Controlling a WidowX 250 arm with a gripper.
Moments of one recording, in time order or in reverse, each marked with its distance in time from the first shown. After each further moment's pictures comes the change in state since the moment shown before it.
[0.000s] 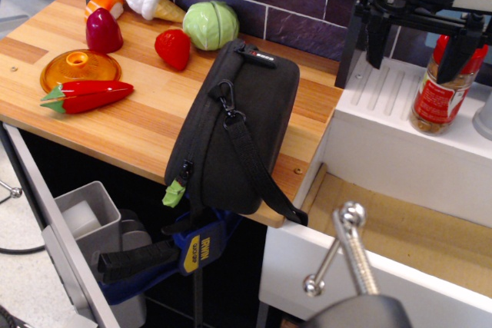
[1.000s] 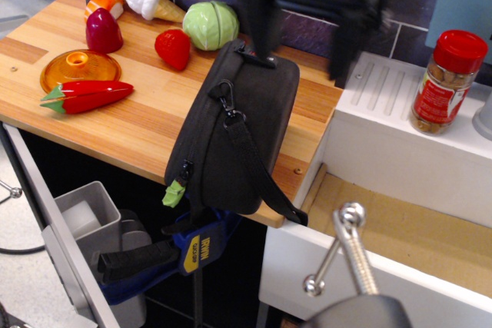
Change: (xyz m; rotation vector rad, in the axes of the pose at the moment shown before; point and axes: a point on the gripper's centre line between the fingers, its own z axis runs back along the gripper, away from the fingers) arm -0.077 0.083 0.048 -0.083 0.085 -0.162
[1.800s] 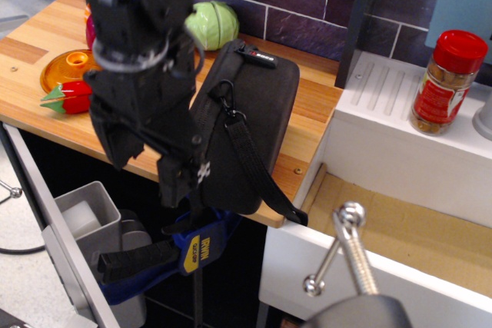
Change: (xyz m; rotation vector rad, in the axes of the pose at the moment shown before) arm -0.079 0.065 -0.068 0.114 -0.032 -0.159
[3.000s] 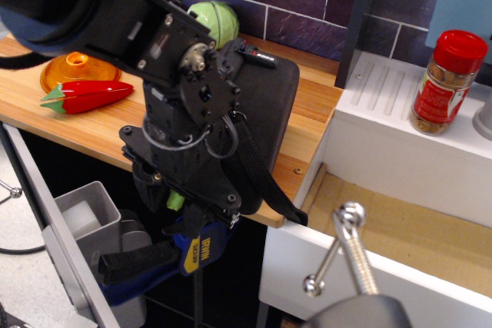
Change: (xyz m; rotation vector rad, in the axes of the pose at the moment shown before) arm 0.010 -0.015 -0.047 0.072 -0.029 0.075
